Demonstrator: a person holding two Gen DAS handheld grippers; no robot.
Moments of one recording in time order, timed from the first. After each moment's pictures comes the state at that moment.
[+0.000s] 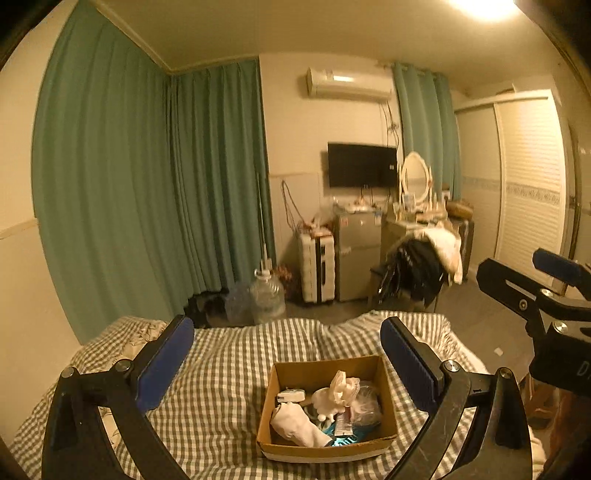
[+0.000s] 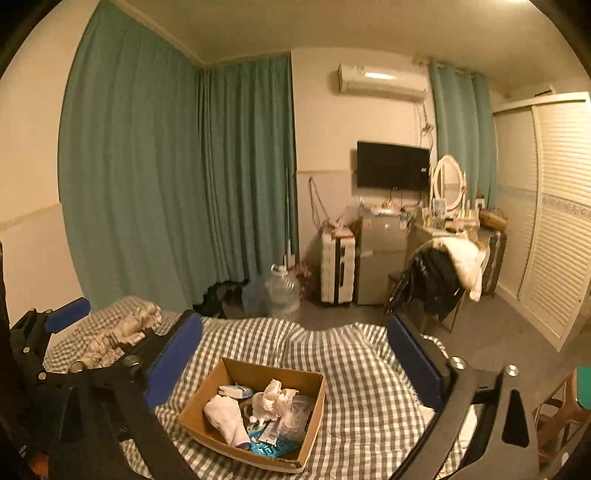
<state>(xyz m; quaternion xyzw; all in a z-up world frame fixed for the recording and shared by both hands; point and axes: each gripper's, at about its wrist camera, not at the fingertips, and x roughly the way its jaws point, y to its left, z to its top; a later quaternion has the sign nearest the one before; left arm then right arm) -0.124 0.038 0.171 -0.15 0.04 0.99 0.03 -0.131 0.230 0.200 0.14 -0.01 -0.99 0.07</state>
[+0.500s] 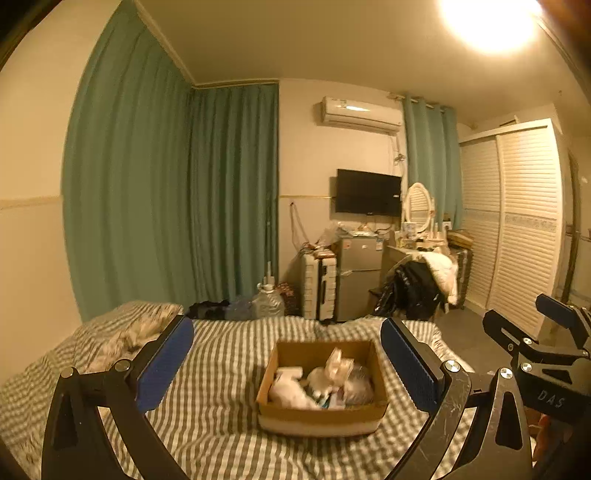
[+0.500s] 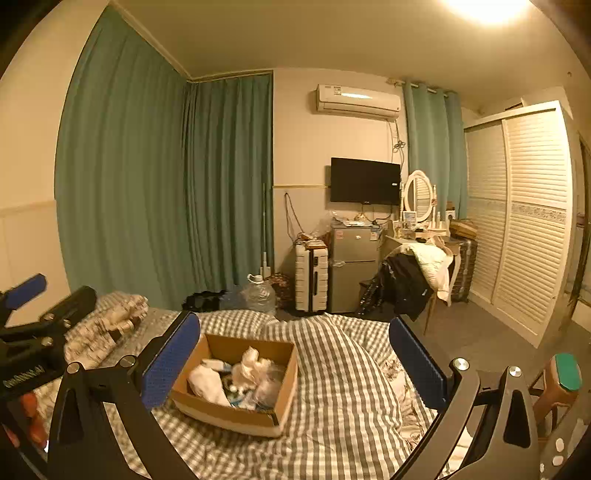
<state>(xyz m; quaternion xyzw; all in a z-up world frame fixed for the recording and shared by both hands) -0.031 0.014 0.102 -0.10 0.00 0.99 0.01 -0.035 0.238 0.132 0.11 0.01 -0.99 0.02</state>
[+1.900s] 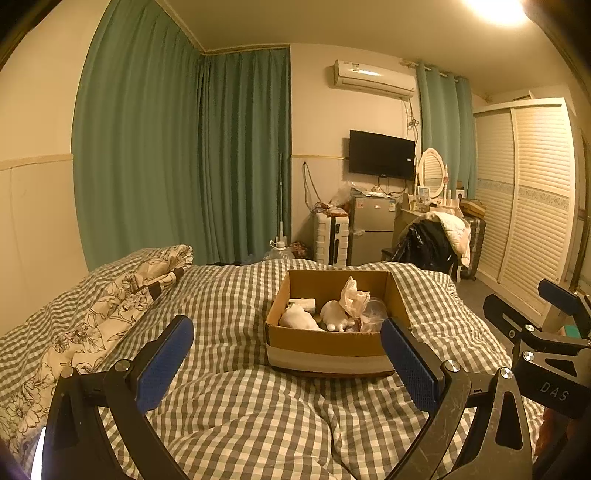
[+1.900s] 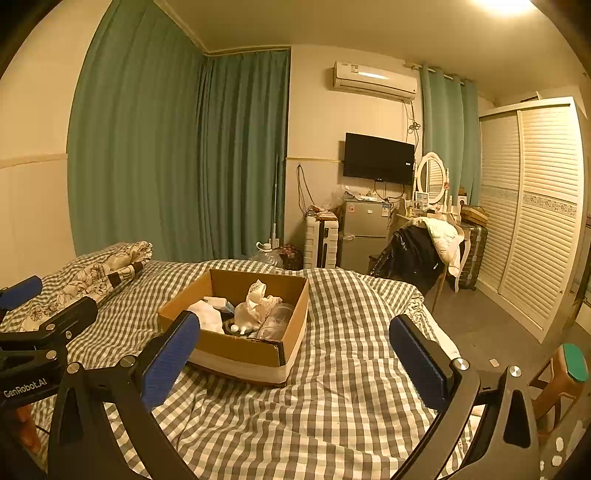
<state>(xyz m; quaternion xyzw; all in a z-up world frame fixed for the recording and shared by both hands) -0.025 0.012 0.025 -0.17 0.00 0.99 -0.01 -0.035 0.228 0.039 0.15 0.03 -0.99 0.05</state>
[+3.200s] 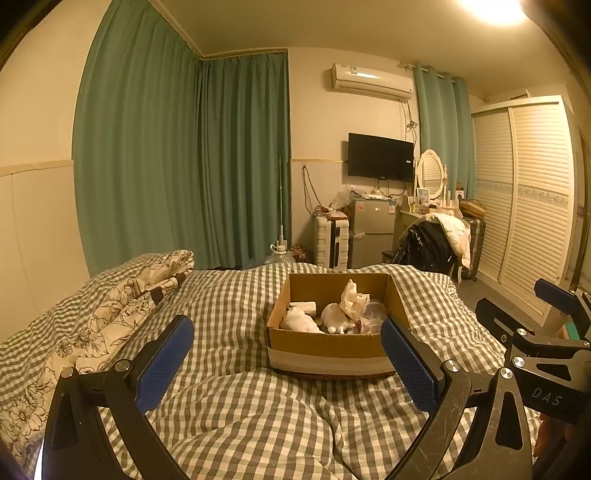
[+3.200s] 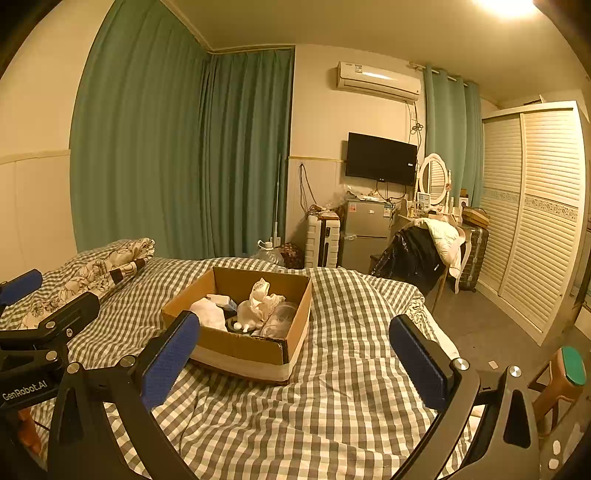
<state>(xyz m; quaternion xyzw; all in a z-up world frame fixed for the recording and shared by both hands) -0.019 0.017 0.027 -0.16 0.00 0.99 -0.01 -0.031 0.221 0.041 0.15 0.03 -0.99 0.05</state>
